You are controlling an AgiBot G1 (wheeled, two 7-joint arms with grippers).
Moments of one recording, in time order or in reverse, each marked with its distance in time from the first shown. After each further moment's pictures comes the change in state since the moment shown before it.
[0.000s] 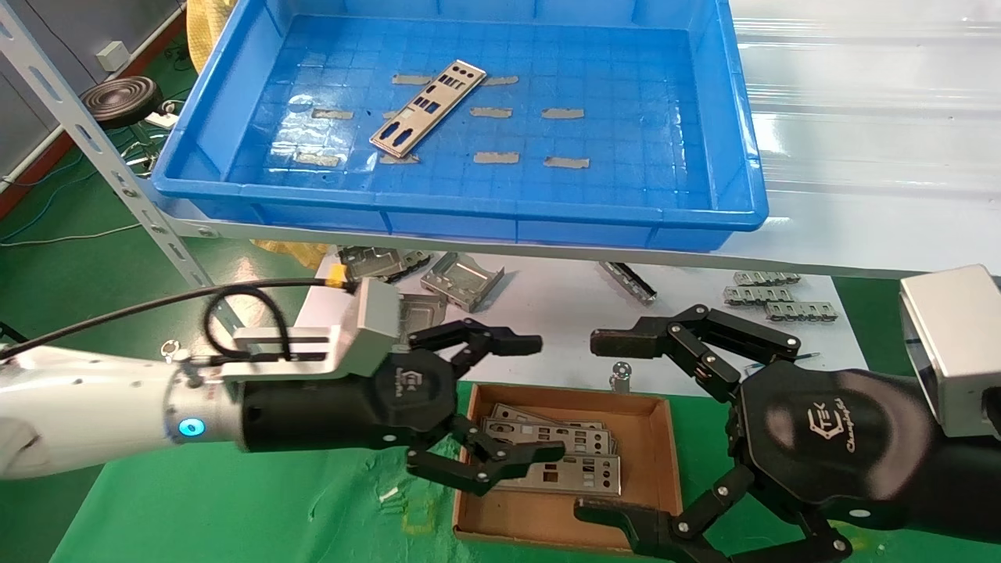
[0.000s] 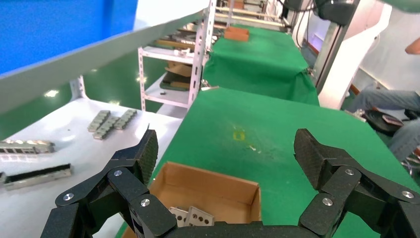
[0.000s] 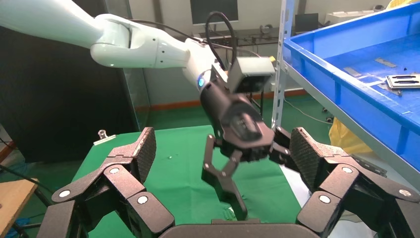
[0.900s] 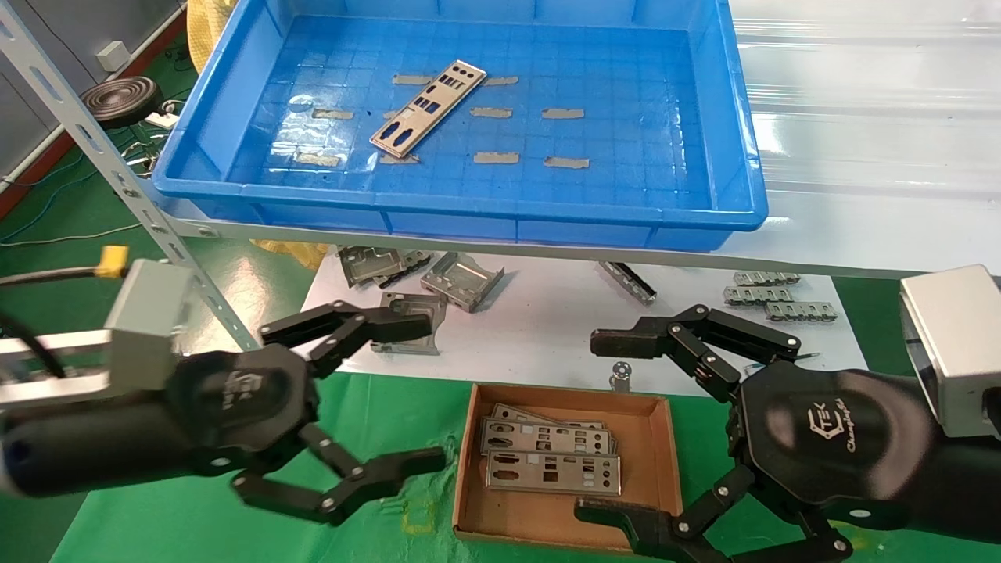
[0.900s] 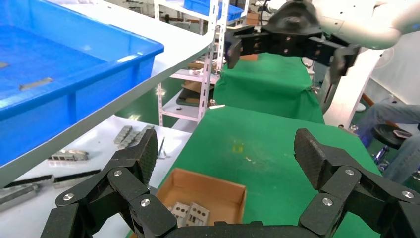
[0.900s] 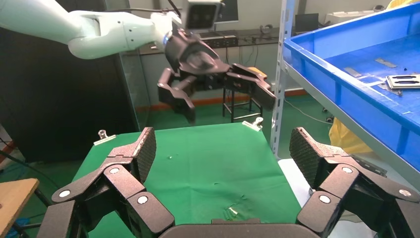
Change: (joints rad) left arm 0.214 -0.306 -0.318 -0.454 -0.037 0.004 -0.245; right arm 0.000 0.000 0.000 0.000 0.000 0.000 0.000
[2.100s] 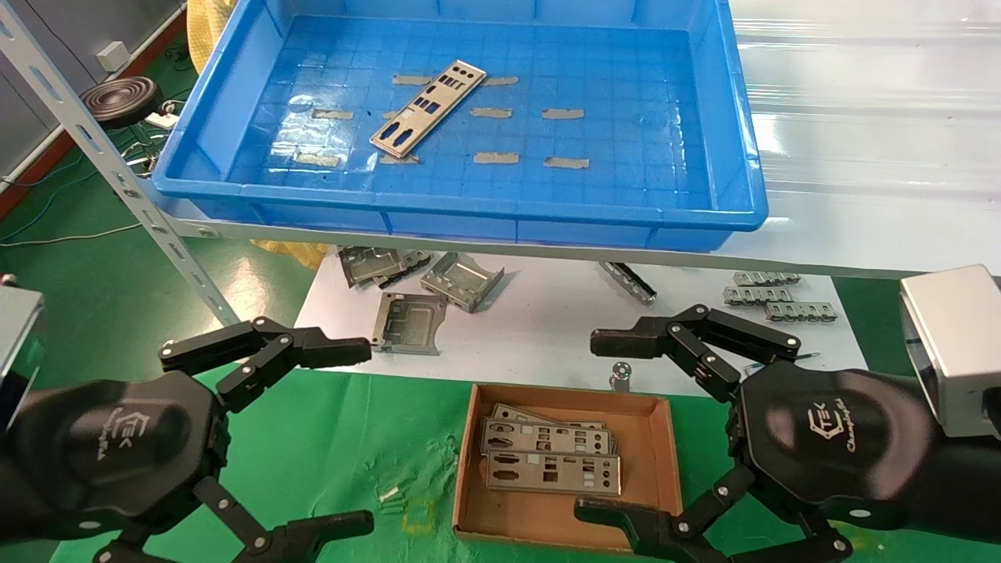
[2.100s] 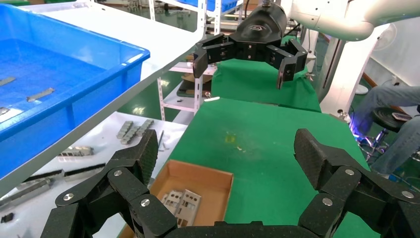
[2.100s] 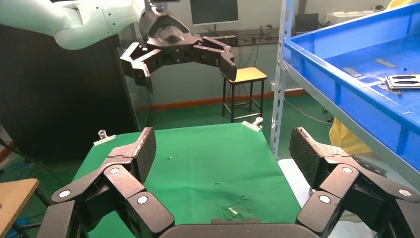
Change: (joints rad) left arm 0.114 -0.163 -0.169 -0.241 -0.021 0.003 -0.127; right arm 0.000 0.000 0.000 0.000 0.000 0.000 0.000
